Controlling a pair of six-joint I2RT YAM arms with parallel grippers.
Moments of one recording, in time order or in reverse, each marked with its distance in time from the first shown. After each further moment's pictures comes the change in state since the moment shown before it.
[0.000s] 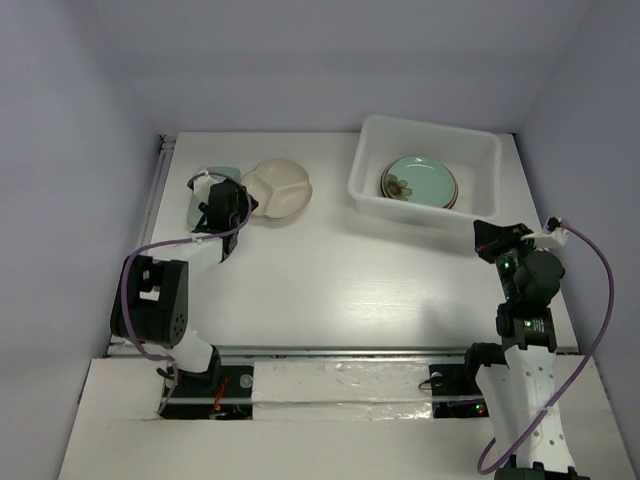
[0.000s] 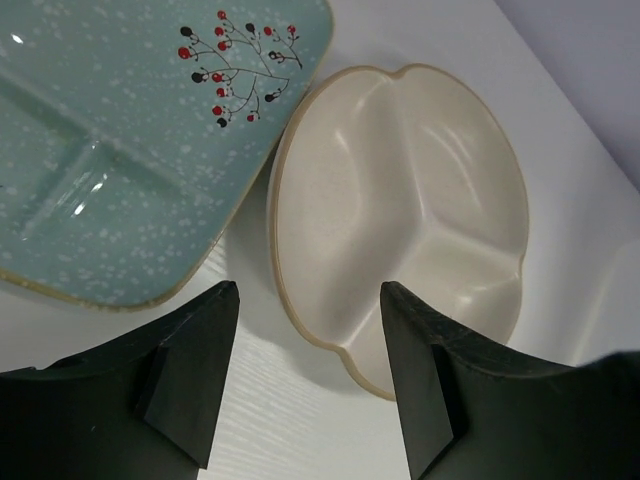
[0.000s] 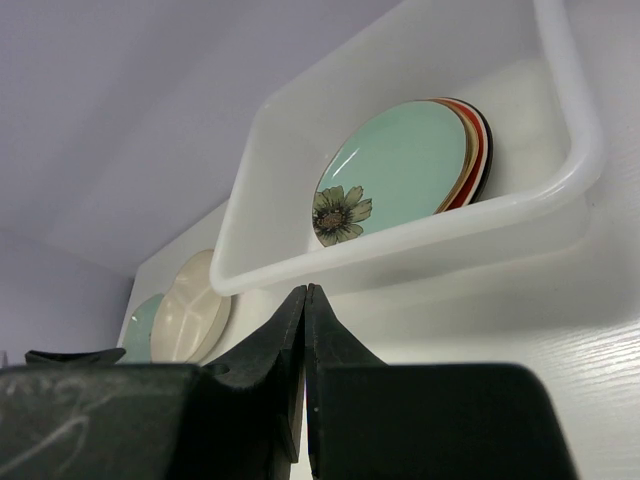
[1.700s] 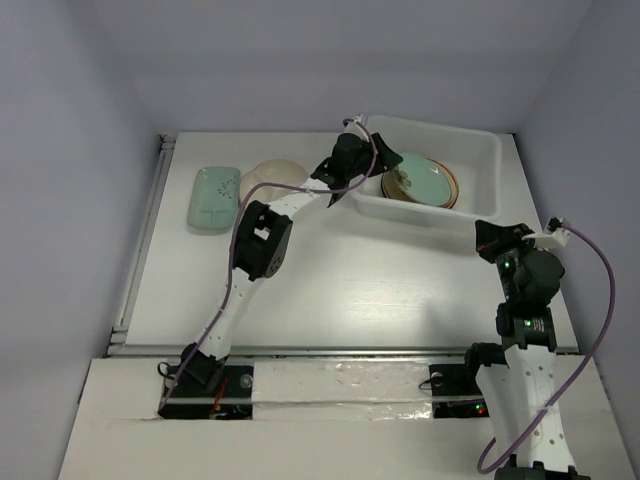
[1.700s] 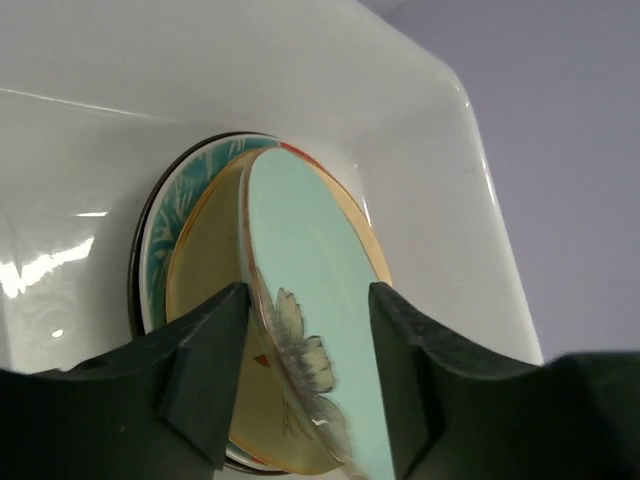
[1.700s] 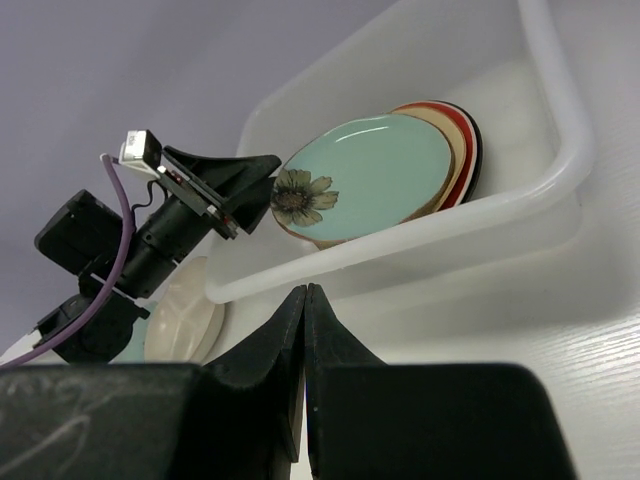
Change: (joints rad) left arm -0.436 0.969 1.320 -0.043 0.517 -0.069; right arm 0.000 0.003 0.000 -0.002 0.038 0.000
